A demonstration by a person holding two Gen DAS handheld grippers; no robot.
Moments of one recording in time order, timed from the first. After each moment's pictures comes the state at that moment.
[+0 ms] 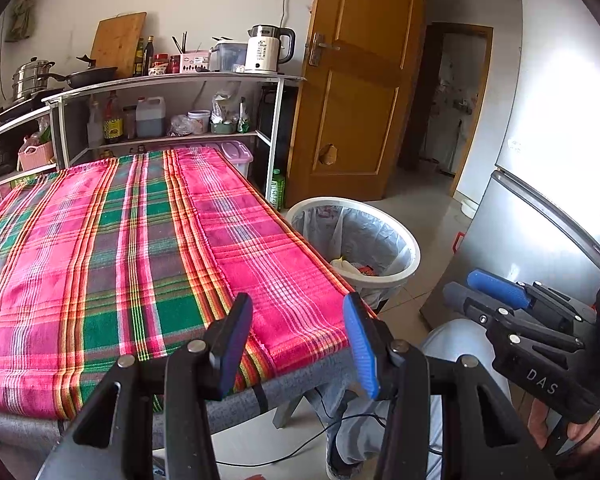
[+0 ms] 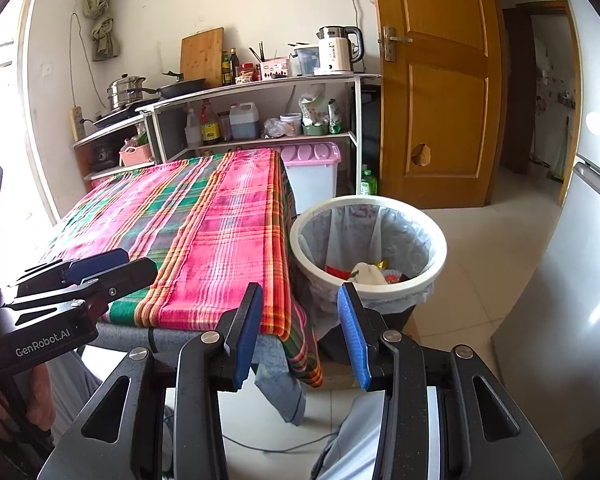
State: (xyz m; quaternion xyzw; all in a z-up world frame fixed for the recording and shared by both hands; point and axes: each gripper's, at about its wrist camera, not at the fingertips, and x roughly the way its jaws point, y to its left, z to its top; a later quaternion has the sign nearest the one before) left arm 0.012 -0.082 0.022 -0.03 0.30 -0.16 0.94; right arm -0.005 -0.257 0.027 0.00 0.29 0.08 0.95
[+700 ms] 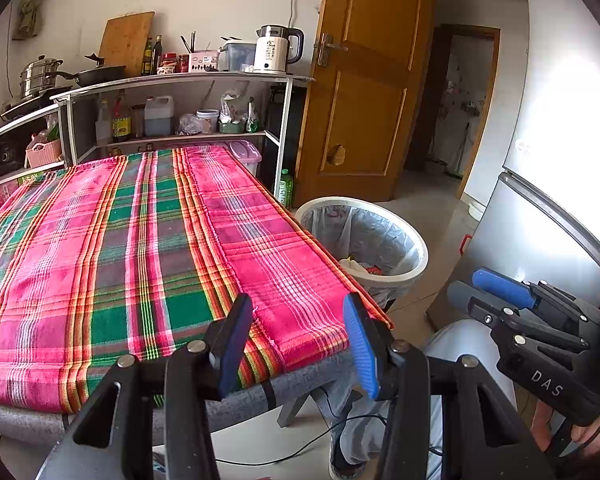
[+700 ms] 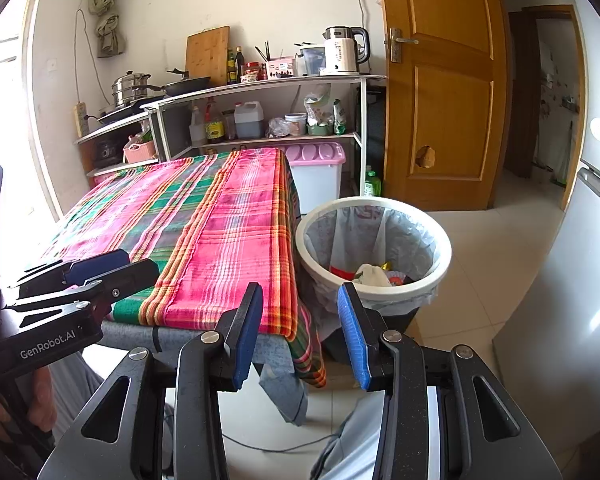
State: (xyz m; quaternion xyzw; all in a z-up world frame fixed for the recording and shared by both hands) left arm 0.012 -0.077 0.021 -0.04 0.30 -0.14 0.94; right arm -0.005 -0.253 0.026 -0.01 0.29 0.08 0.95
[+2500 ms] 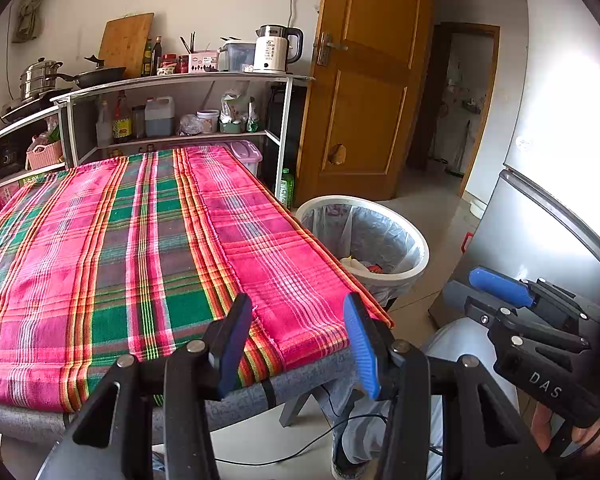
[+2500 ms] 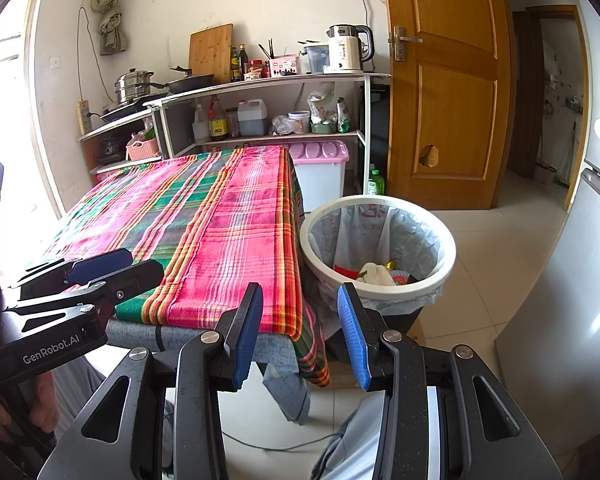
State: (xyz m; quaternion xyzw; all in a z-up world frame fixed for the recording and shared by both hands) left arm 0.013 -0.079 0.022 -0.03 0.30 -0.14 0.94; right arm -0.003 -0.250 0.027 -0.01 0.29 0.09 0.95
